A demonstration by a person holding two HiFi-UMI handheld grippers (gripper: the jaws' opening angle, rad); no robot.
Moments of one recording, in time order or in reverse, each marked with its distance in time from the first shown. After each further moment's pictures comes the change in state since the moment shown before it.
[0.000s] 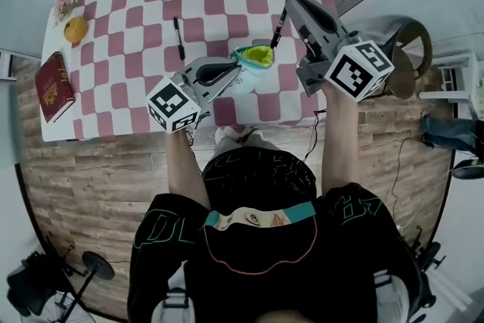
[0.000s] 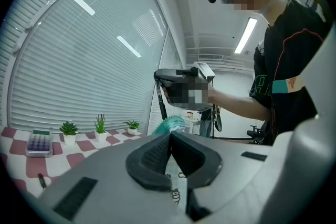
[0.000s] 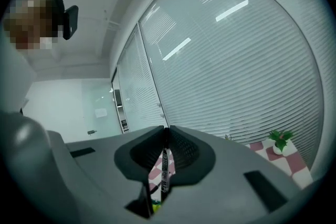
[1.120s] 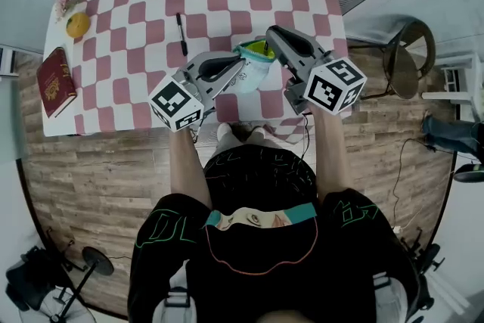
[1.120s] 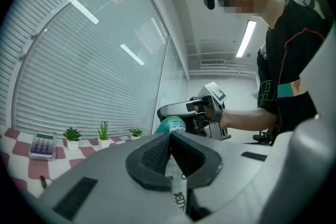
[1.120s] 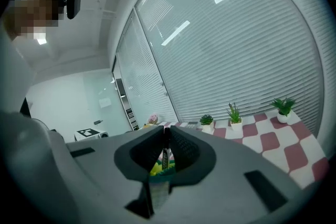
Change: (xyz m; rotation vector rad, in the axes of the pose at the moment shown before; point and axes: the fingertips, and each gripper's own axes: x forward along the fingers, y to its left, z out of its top) left arm 0.002 0.001 0.016 0.004 -0.084 0.048; right arm -0.005 0.015 -0.096 0.047 0.161 0.041
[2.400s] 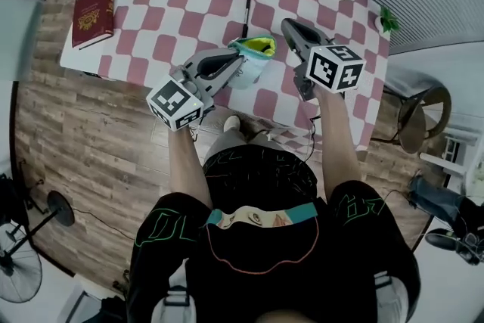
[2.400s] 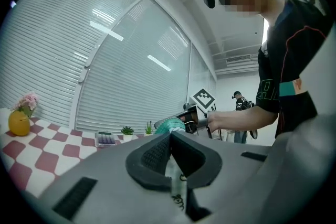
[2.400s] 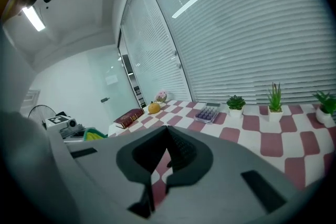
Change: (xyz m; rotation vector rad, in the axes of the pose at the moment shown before) left arm -0.147 0.032 -0.005 -0.013 -0.037 0.361; right arm 0.133 0.049 -0.057 -0.078 0.270 0.091
